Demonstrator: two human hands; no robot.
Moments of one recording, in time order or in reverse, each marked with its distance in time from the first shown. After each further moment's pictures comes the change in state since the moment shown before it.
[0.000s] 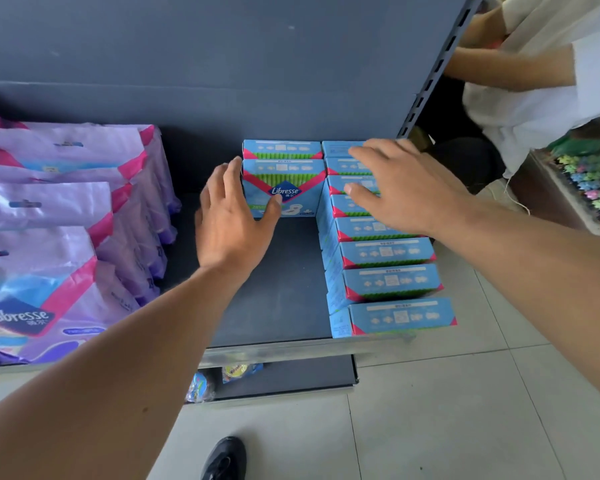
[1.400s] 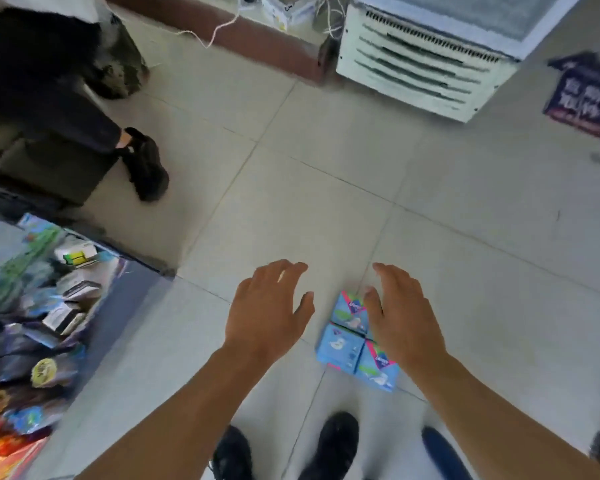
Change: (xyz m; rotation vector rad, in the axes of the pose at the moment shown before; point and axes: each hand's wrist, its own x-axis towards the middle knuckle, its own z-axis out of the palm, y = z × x) left_hand -0.541 0.212 0.043 0.171 -1.062 1.031; right_hand -0.722 -0.090 0.118 0.506 0.048 1.496
